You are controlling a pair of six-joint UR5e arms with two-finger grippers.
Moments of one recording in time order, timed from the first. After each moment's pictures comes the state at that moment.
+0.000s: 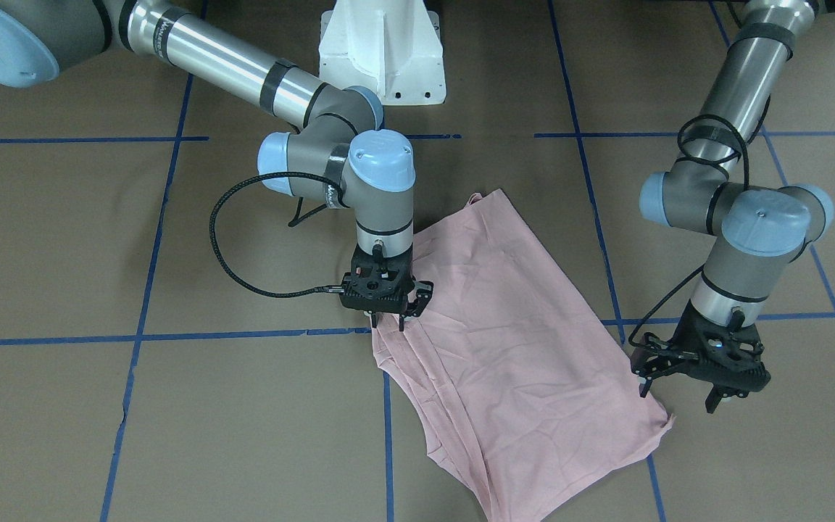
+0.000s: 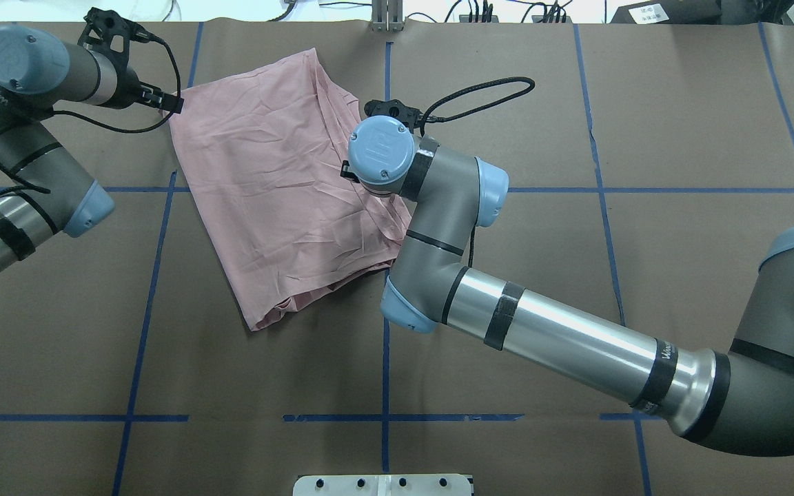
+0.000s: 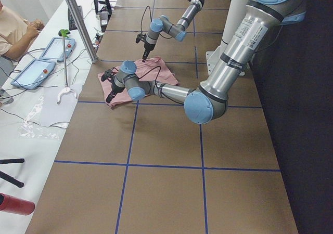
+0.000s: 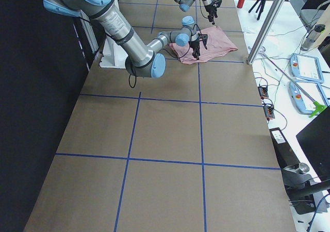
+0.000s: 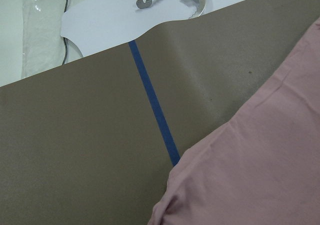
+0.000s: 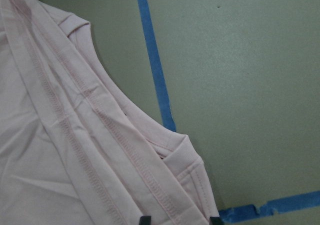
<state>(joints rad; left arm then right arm) -0.96 -2.11 -1.16 -2.38 -1.80 -0.60 0.54 -0.59 1.10 -1.24 1.60 1.39</state>
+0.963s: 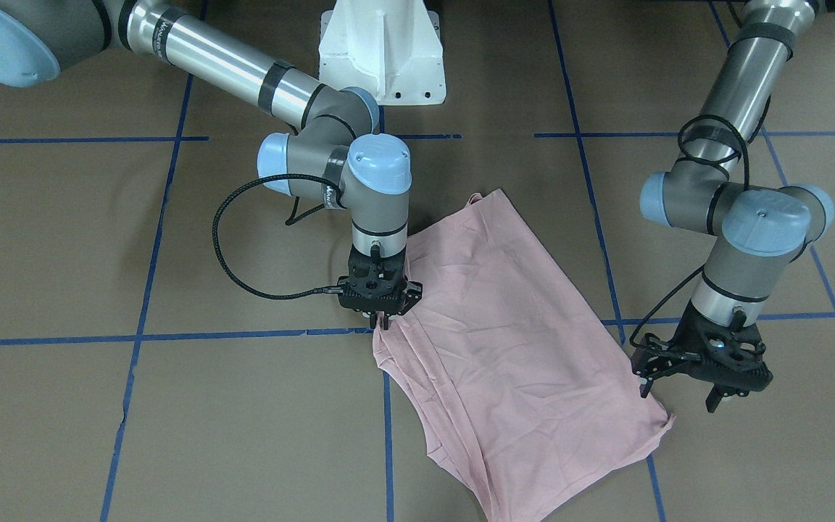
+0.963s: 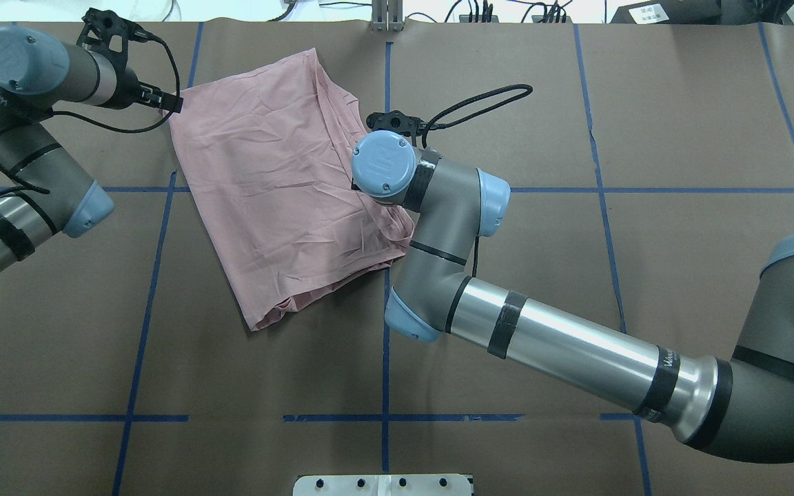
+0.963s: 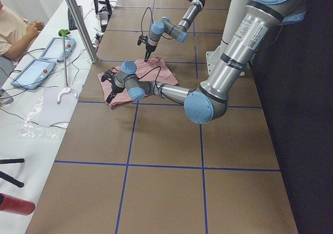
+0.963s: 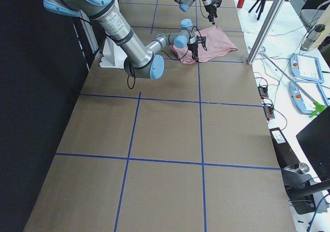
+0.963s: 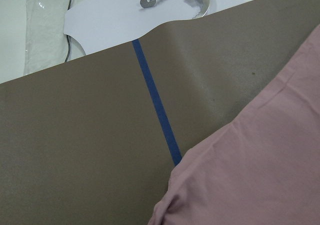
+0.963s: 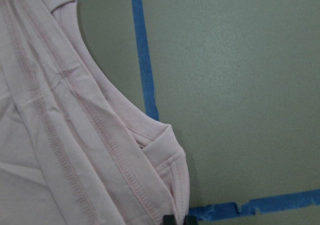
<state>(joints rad) -0.96 -2.11 -1.16 -2.39 -1.80 -0.62 0.53 -0.61 1.10 -1.26 1.57 1.34</state>
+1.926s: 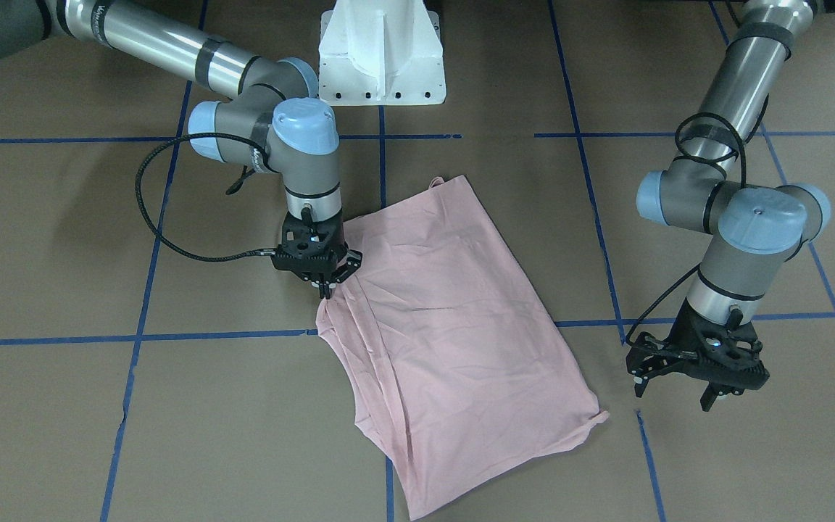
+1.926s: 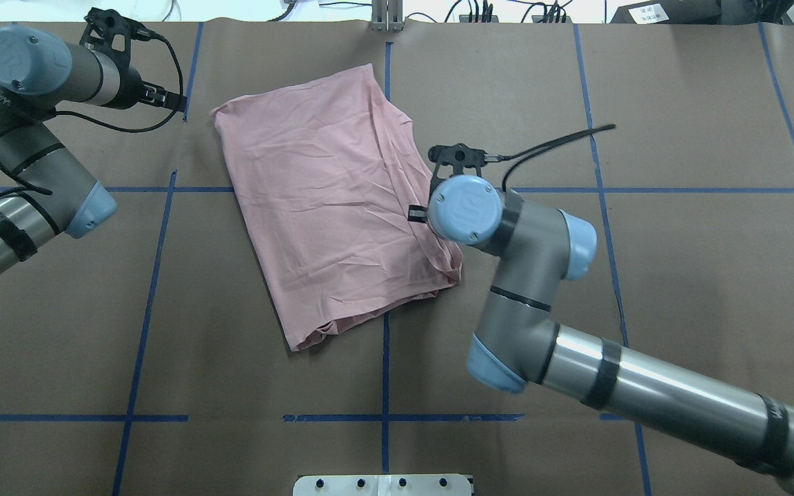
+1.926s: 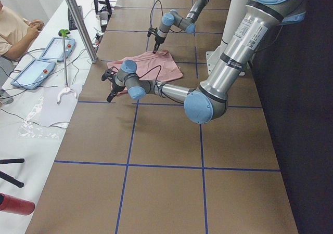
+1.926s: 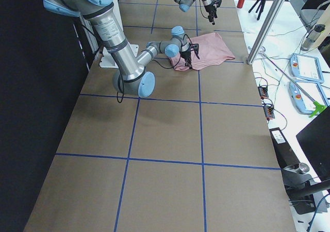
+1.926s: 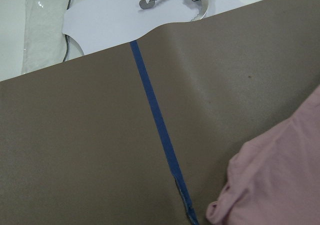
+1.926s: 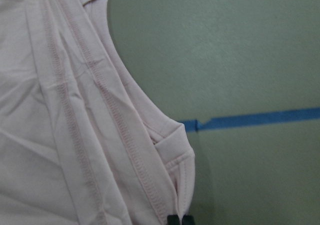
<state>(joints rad) -0.96 -2.11 -1.17 -2.39 -1.80 -0.65 0.48 -0.94 1.50 -1.30 1.52 1.34</state>
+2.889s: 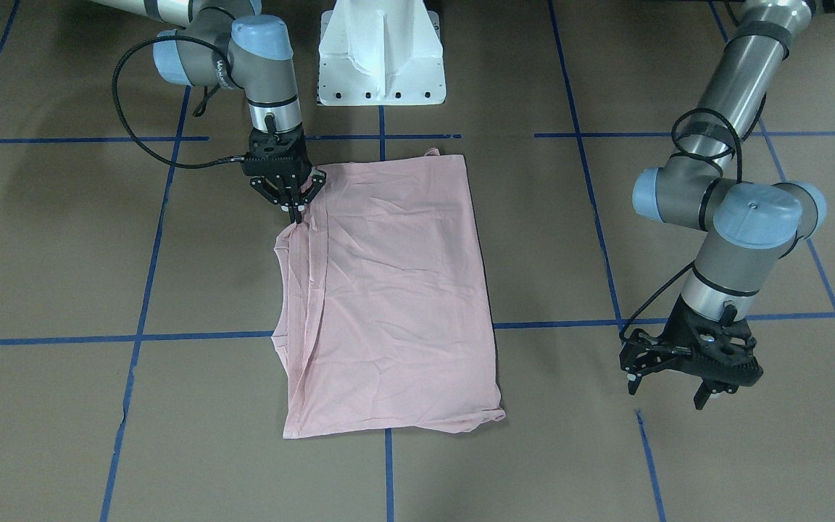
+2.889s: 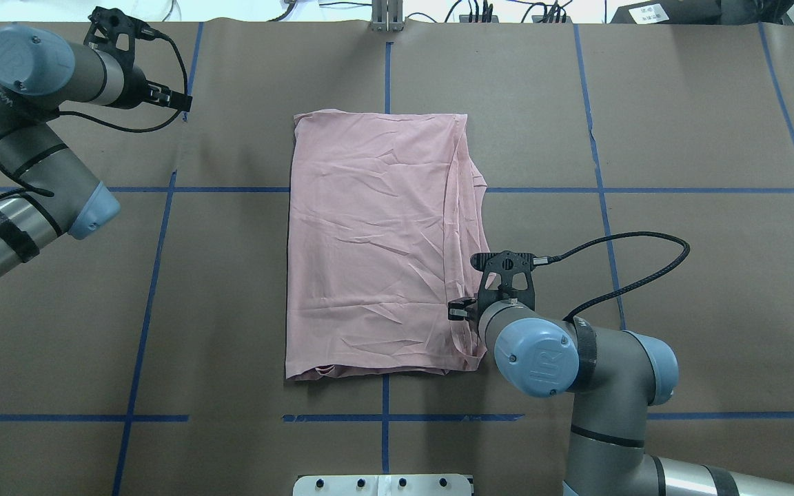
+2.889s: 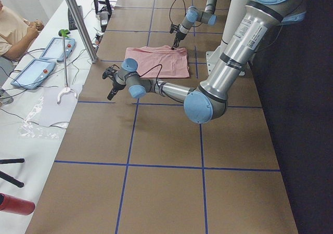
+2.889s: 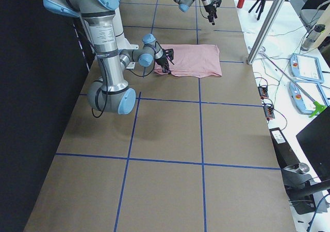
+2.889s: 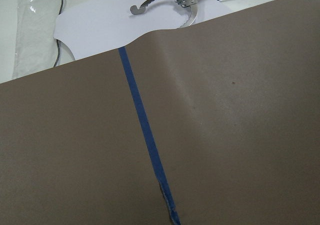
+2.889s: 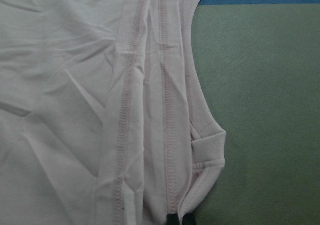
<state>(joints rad) -0.95 -2.11 -1.19 -2.39 -1.80 -0.65 0.27 -1.21 1.79 -1.30 1.32 1.38</state>
